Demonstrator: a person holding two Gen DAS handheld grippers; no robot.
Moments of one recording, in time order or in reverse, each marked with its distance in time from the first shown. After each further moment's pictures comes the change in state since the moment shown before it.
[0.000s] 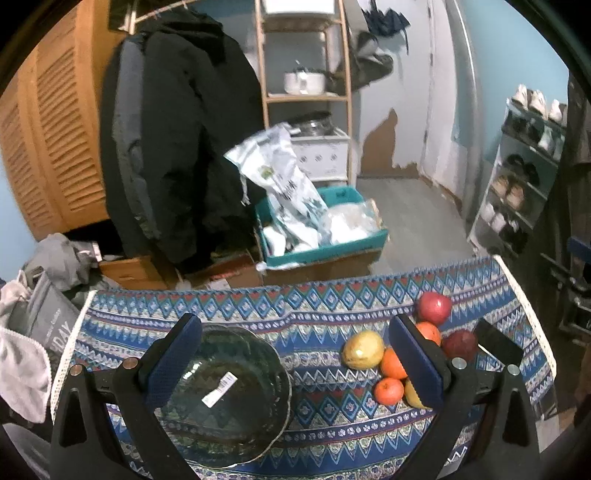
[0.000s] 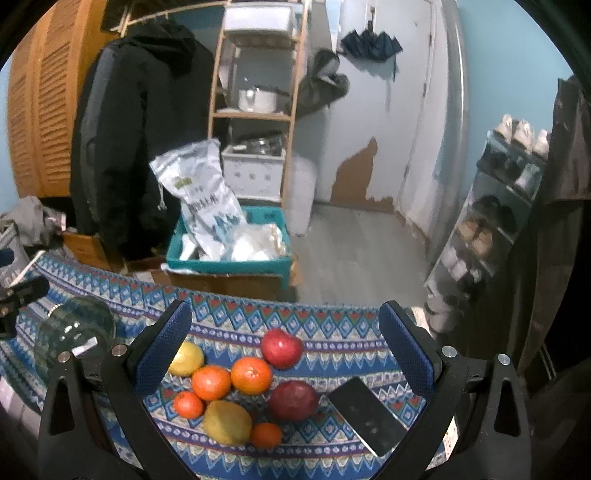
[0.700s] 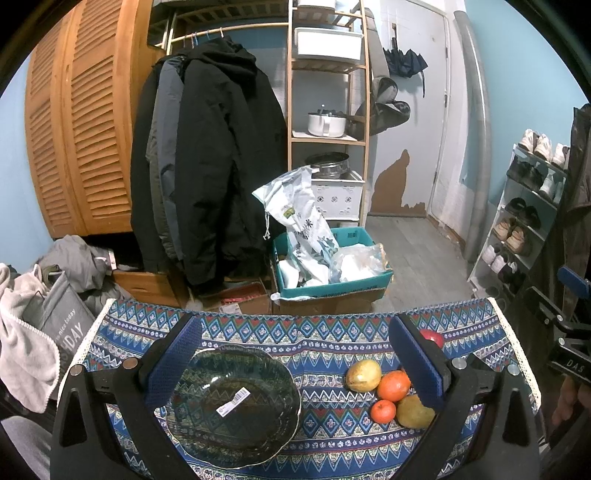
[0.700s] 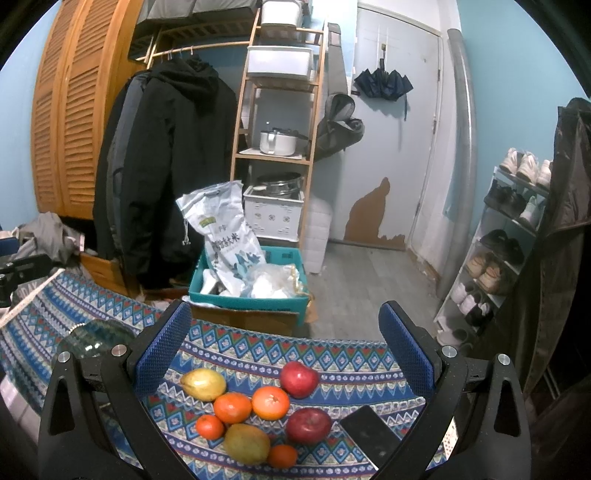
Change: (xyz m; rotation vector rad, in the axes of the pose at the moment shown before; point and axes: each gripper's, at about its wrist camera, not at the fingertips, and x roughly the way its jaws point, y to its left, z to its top) left arm -0.064 0.035 0.011 -0.101 -0.142 0.021; right arm -0.046 0.022 0.009 -0.028 -0.175 0.057
